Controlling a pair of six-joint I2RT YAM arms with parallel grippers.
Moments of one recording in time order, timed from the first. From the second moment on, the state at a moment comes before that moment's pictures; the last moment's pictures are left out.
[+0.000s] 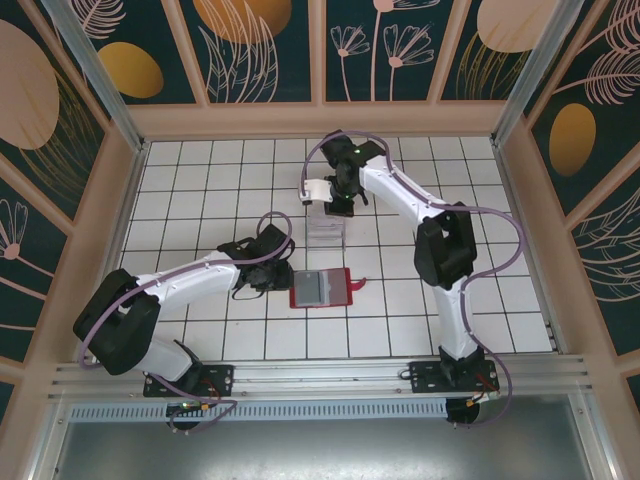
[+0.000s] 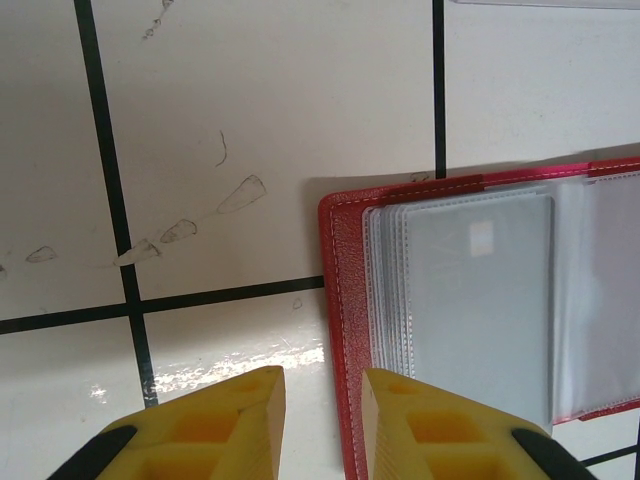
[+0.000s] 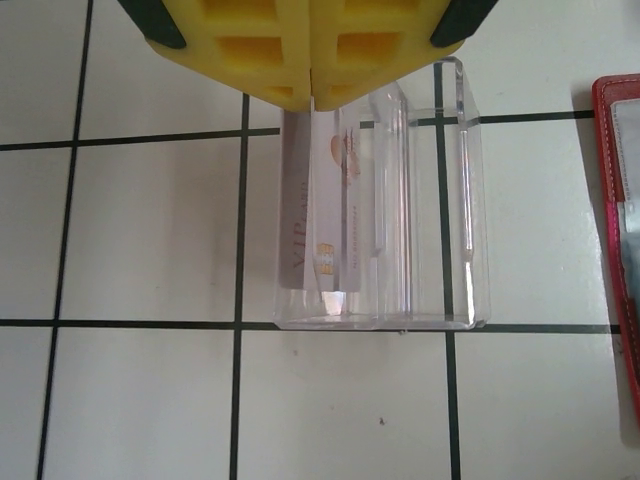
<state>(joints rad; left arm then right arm) -0.73 1.47 0.82 -0.52 0.04 -0.73 0.60 2.13 1.96 -1.09 -0.17 -1.05</state>
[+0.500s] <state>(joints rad) -0.73 1.47 0.82 -0.52 0.04 -0.73 0.60 2.19 1.96 -1.12 -0.17 -1.05</state>
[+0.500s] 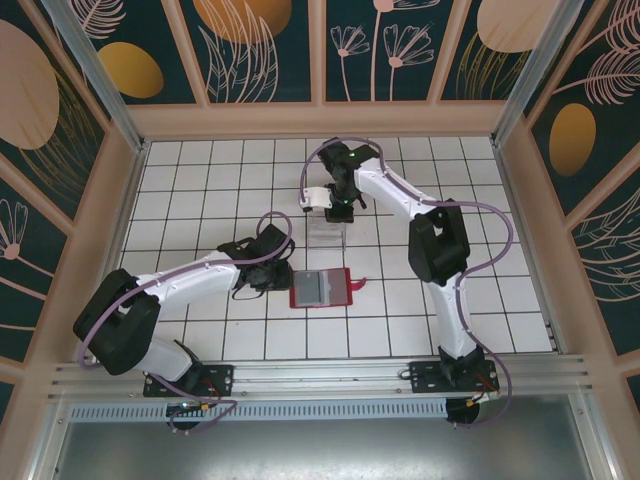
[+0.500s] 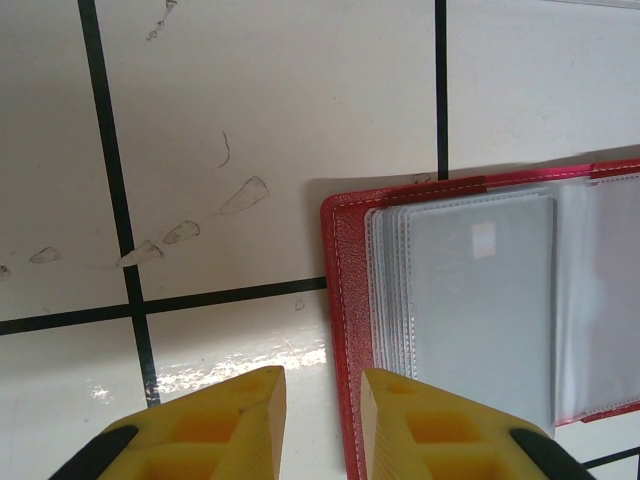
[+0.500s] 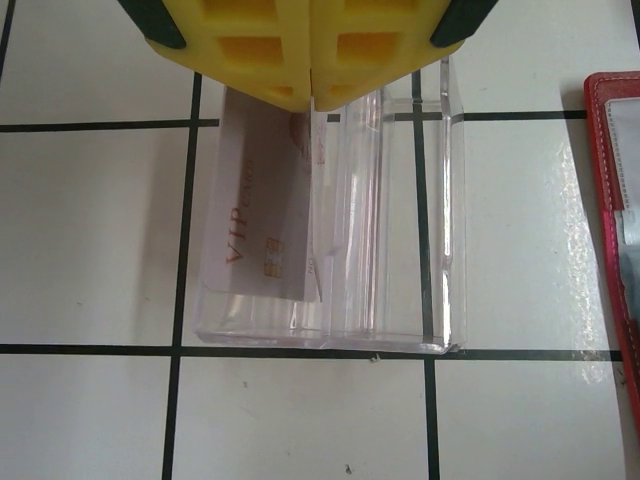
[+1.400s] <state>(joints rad) -0.73 1.47 0.82 -0.52 0.04 -0.73 0.60 2.18 1.97 -1.07 -0.10 -0.93</state>
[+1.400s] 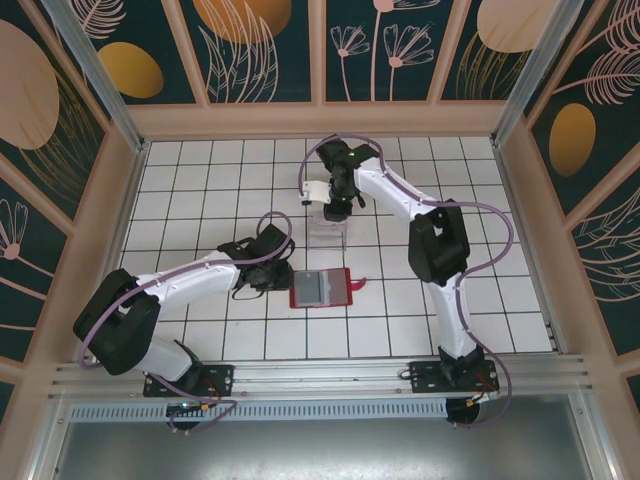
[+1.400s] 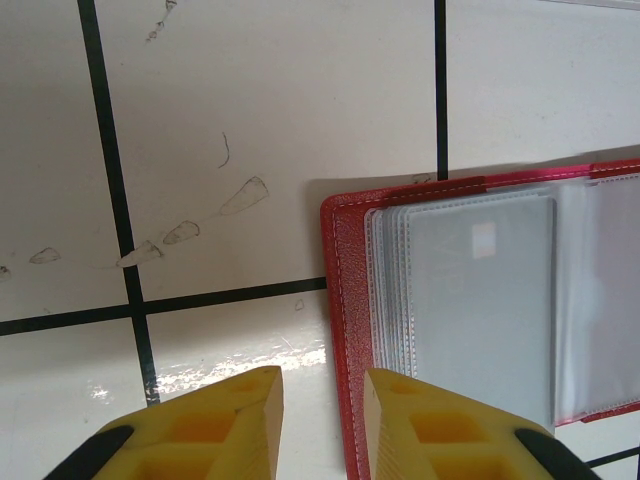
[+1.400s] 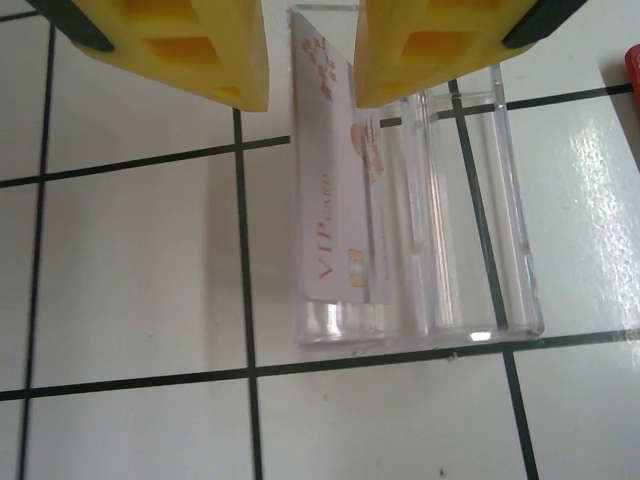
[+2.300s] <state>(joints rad) -0.64 1.52 0.86 -0.42 0.06 -0.71 0.70 1.73 1.36 -0.69 -0.09 0.44</state>
